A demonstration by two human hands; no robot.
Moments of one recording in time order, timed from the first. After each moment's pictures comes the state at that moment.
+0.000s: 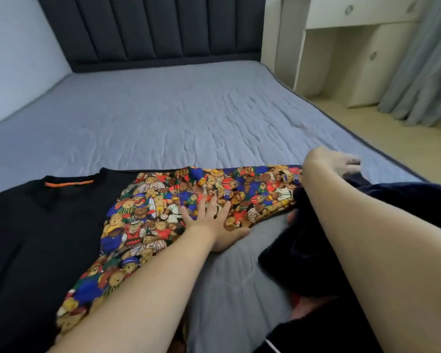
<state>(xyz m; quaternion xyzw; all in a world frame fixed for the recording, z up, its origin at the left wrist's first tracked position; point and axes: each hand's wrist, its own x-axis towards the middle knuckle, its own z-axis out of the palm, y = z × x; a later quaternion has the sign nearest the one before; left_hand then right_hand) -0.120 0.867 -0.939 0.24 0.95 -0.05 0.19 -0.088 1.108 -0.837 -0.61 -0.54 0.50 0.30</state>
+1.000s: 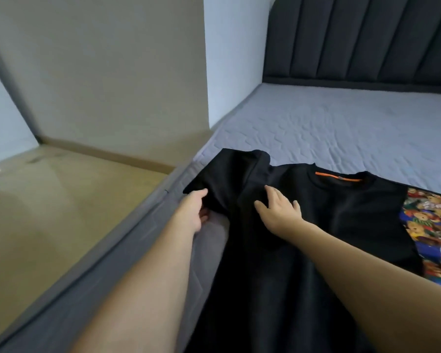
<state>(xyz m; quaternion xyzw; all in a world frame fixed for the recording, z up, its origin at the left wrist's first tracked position) -0.185 0.203 -0.907 -0.30 0.55 0.78 0.05 -0.184 0.408 -0.914 0.04 -0.97 0.25 -0.01</state>
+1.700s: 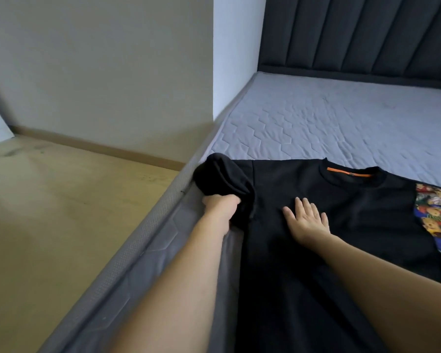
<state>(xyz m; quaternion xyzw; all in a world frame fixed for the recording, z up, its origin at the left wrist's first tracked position) -0.186 0.197 -0.900 -0.27 0.63 0.72 0.12 -0.197 0.402 -0.958 -0.11 -0.98 0.17 -0.07</state>
